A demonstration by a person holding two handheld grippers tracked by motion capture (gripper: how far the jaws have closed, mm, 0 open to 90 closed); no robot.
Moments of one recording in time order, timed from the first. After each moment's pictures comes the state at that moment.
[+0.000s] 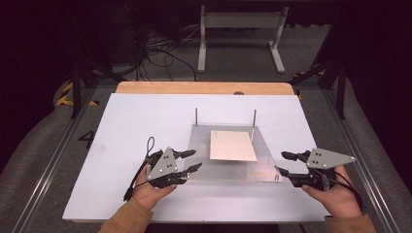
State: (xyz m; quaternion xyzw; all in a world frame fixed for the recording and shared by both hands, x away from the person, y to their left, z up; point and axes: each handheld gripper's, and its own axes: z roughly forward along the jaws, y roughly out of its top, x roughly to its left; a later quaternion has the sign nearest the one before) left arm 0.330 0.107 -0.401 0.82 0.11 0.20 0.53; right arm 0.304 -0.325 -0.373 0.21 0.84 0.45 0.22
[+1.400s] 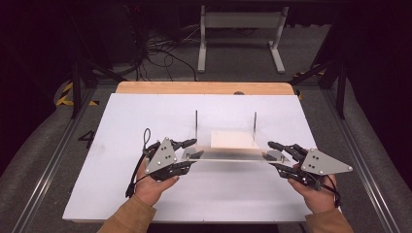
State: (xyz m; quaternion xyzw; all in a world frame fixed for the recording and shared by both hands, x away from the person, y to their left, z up) left arm 0.331 0.103 -0.365 0.78 0.13 0.24 0.57; right arm 0.307 -0.294 -0.366 0.13 0.75 0.57 0.32
